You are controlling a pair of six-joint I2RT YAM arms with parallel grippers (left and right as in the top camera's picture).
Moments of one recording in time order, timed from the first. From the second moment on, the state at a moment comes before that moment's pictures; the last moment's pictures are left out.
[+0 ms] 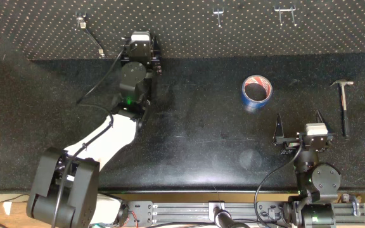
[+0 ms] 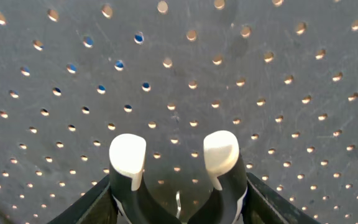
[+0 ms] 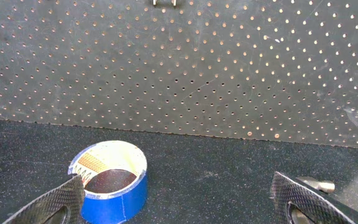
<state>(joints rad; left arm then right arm) -0.30 1.61 0.73 0.72 -0.31 -0.02 0.01 0.01 0.01 -0.07 -0.03 -0.08</state>
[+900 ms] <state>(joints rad) -0.29 1.65 0.73 0.78 -0.24 -0.03 0.01 0.01 0.01 -0.07 -0.03 -0.08</state>
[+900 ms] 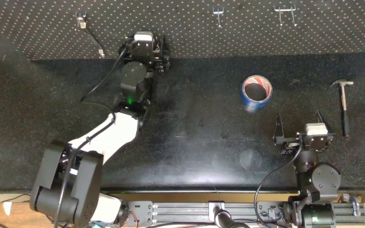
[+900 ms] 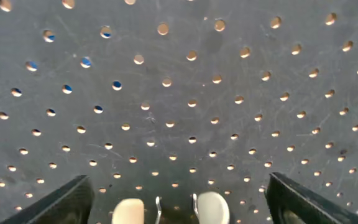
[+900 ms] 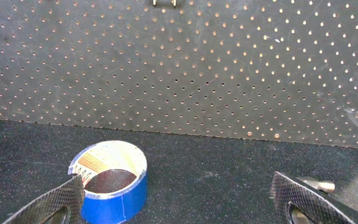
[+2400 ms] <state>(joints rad) 0.07 0.20 0.01 0.11 0.02 -0.03 0.01 0.01 0.01 -0.07 -0.03 -0.08</state>
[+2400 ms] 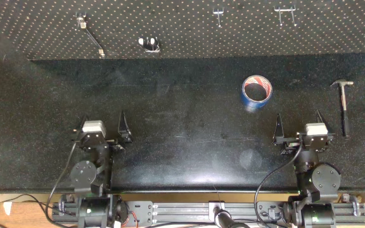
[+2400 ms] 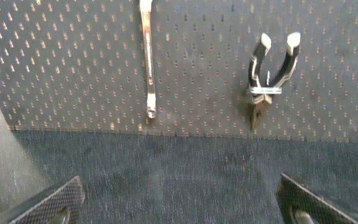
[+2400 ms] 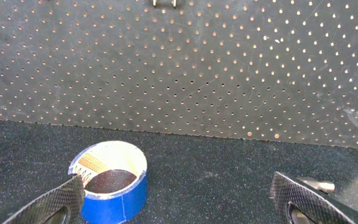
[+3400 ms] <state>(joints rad) 0.02 0.02 0.01 -0.07 0.02 0.00 0.01 0.01 0.01 -0.07 -0.03 -0.08</state>
